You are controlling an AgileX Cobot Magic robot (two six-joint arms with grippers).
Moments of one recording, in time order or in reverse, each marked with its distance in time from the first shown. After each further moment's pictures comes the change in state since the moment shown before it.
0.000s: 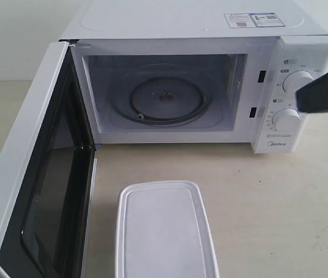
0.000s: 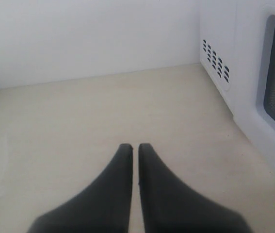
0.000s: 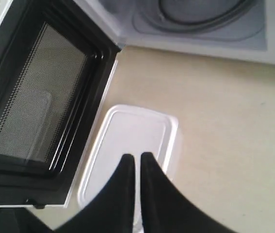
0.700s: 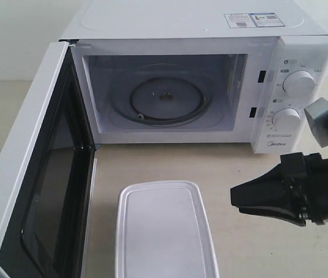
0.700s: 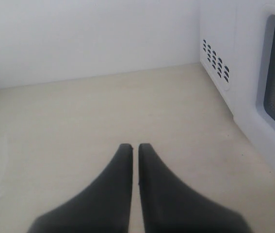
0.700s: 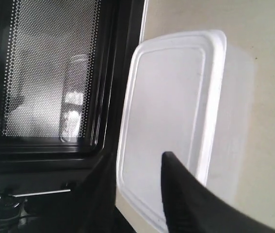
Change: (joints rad) left arm 0.000 0.000 0.000 0.000 0.002 0.000; right arm -0.090 0.436 0.467 0.701 0.044 -0.727
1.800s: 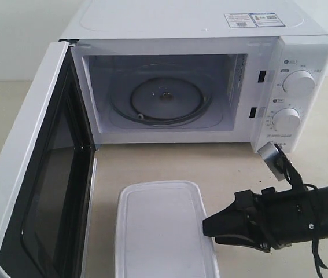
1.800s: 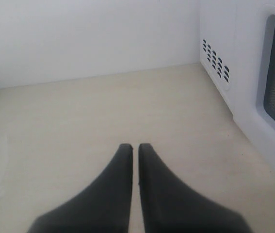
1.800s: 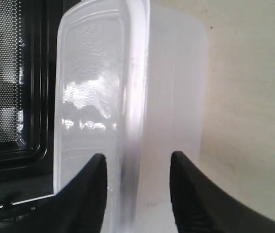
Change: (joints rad) left arm 0.000 0.000 0.000 0.000 0.000 0.000; right arm 0.147 0.394 -0.005 0.246 -0.081 -0.323
